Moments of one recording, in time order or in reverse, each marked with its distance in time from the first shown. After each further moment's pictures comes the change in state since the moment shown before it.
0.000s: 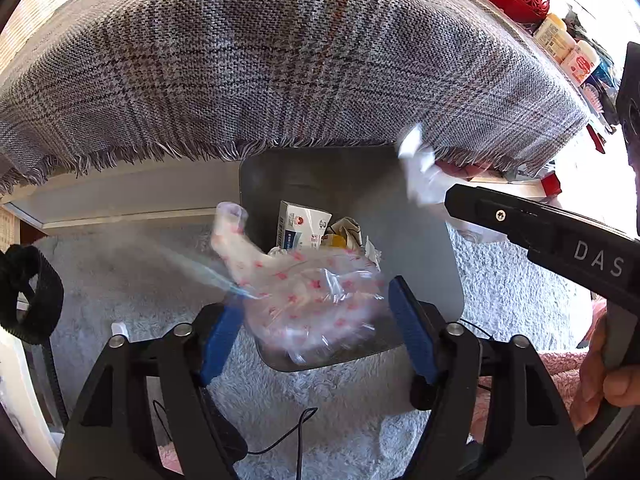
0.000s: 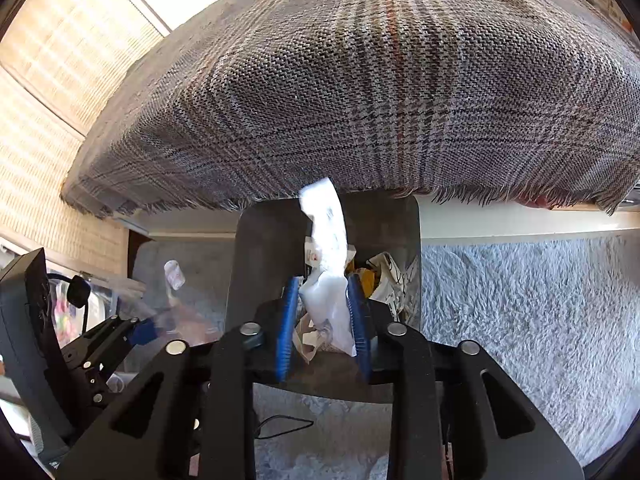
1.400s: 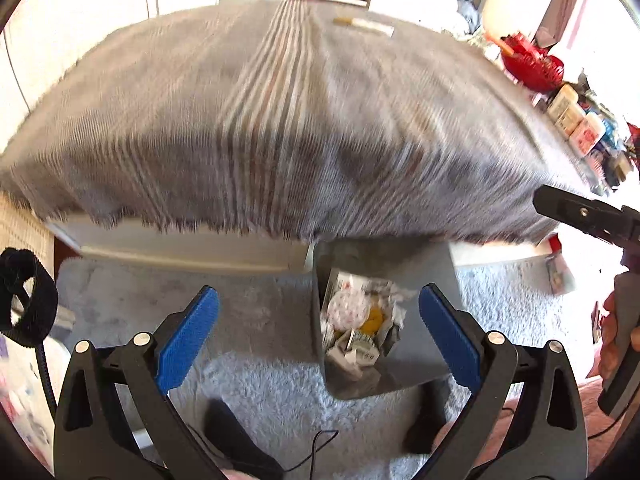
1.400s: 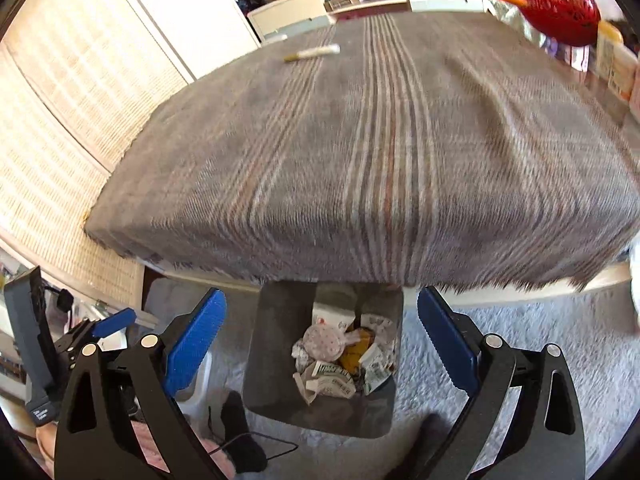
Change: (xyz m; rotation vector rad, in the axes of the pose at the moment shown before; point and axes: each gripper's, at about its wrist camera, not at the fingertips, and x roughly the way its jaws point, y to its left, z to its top) left arm -0.082 0.047 0.037 -0.066 -0.186 0.055; right arm -0.070 0.004 0.062 -0.071 -0.173 0.016
